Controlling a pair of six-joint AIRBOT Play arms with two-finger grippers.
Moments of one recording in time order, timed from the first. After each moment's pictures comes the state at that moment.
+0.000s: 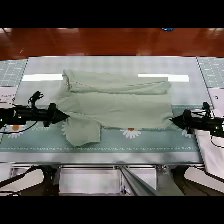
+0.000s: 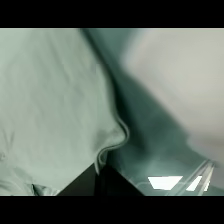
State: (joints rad) left arm 0.37 -1.29 0.63 0.63 -1.24 -1.15; right arm -0.67 -1.29 0.53 -0.64 1.17 1.06
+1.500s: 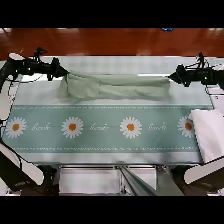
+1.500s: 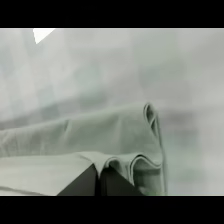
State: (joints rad) left arm 0.22 -2.02 1.76 0.66 -1.23 -1.40; right arm -0.34 -1.83 1.46 -0.67 0.99 1.25
